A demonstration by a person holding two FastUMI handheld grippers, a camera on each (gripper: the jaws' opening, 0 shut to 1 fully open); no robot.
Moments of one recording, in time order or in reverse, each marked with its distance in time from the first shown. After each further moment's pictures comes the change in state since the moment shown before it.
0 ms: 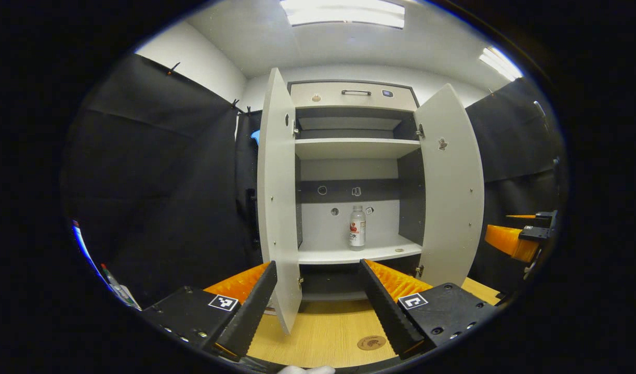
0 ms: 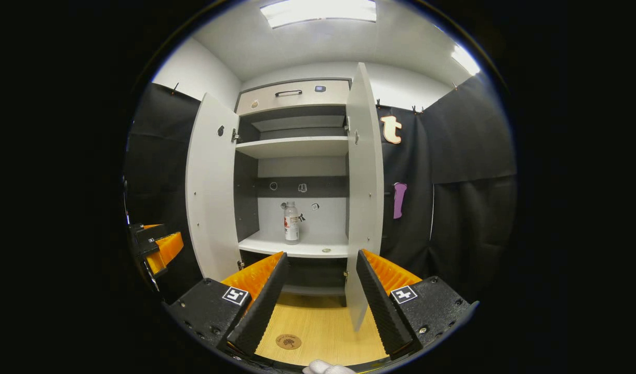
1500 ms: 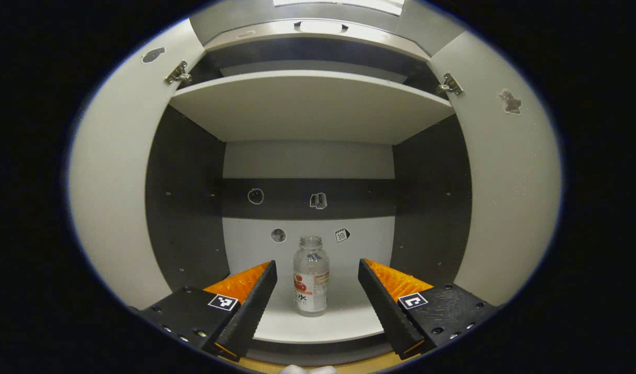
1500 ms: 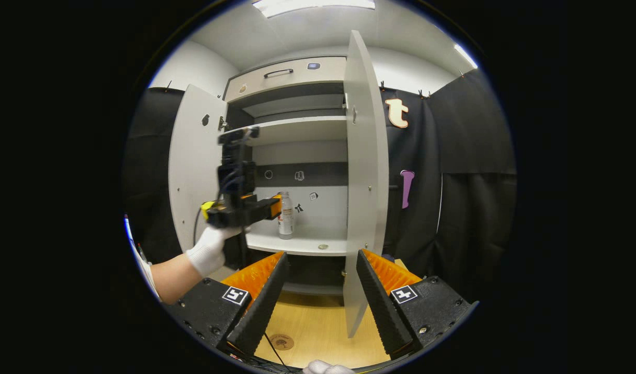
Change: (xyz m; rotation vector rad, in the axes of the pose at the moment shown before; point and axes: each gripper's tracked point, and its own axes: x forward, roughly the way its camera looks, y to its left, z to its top) left arm 0.382 -0.140 0.010 -0.025 -0.010 -0.125; right arm 0.072 -0.043 0.006 -0.005 0.090 0.018
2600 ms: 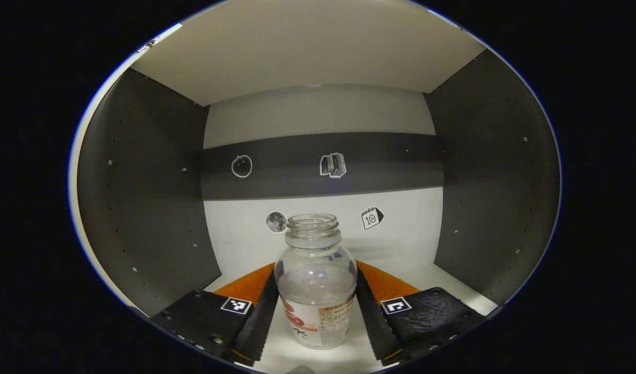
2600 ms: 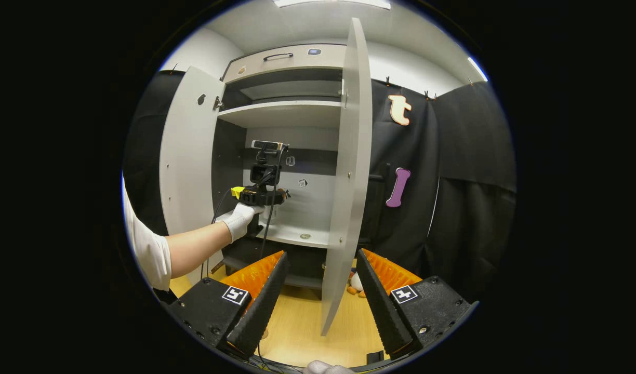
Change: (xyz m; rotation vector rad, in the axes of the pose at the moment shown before) left arm 0.107 0.020 -0.052 0.064 0.061 0.114; right arm 0.009 -0.037 -0.010 -0.101 0.043 -0.019
